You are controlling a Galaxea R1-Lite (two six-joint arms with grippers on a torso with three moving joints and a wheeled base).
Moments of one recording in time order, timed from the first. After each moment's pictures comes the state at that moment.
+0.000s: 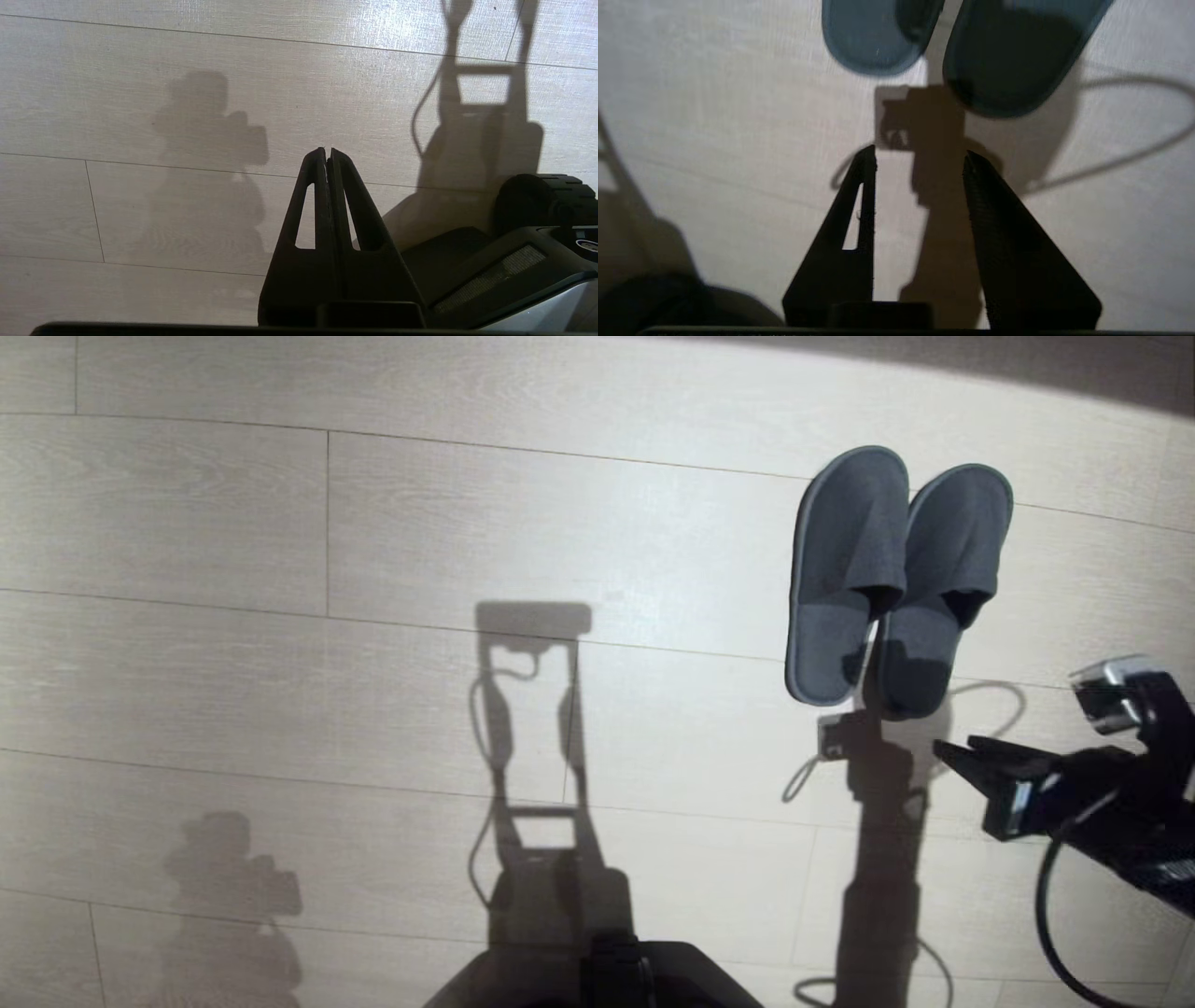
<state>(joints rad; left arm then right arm) 0.00 0.00 0.00 0.00 0.00 -0.01 0.05 1.43 -0.39 -0.90 0.09 -0.06</state>
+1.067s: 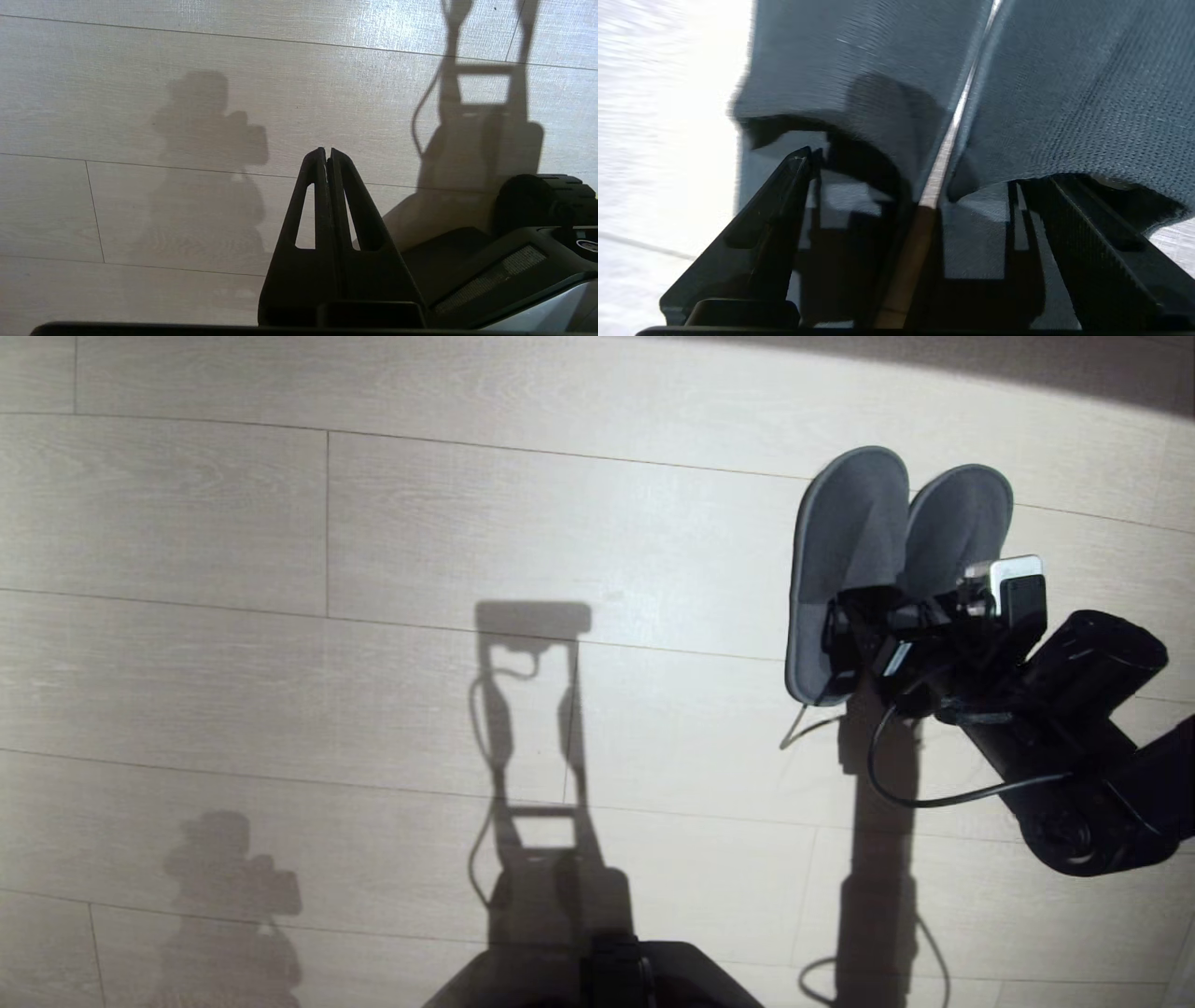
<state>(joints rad) 0.00 0.00 0.00 0.00 0.00 -0.01 0.07 1.95 -0.80 -1.48 0.00 -0.14</state>
